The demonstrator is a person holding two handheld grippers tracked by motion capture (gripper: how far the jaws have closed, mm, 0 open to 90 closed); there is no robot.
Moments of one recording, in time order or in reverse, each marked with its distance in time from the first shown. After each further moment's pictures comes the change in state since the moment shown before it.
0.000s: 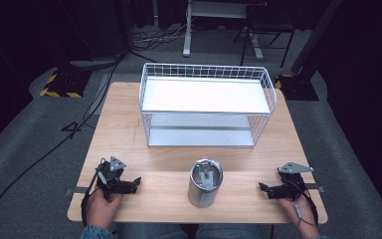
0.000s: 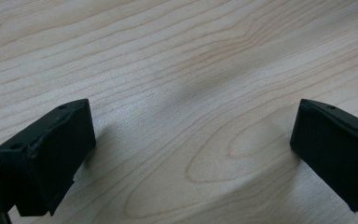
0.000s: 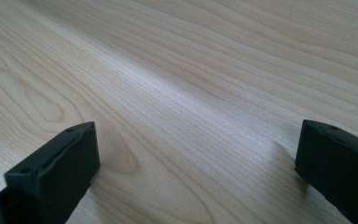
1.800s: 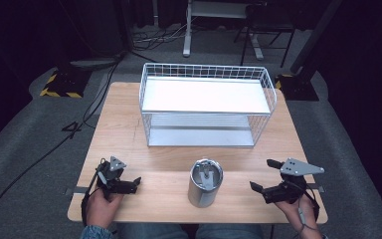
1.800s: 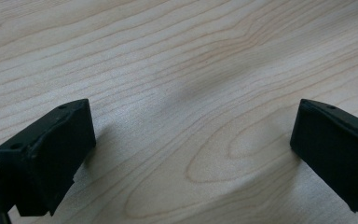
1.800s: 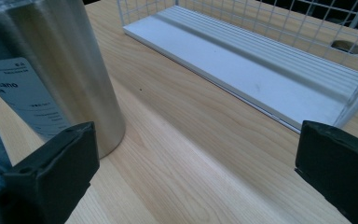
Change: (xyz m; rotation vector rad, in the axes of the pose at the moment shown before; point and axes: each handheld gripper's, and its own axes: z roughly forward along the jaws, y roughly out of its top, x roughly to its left) left arm 0.000 0.000 0.000 0.000 0.000 0.001; right arm 0.061 0.063 -0.064 -0.246 0.189 -0.124
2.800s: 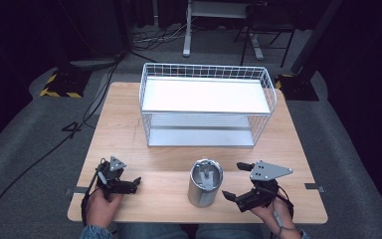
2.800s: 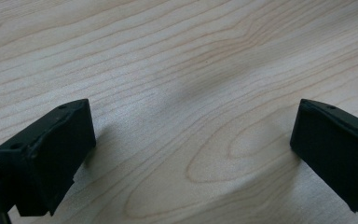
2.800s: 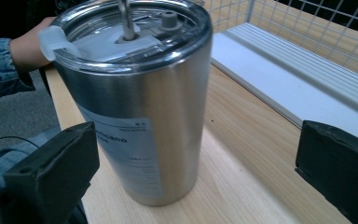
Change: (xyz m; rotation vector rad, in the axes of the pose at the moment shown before) left arm 0.000 0.000 0.000 0.000 0.000 0.000; right arm 0.058 0.031 0.039 -0.009 0.165 -0.105
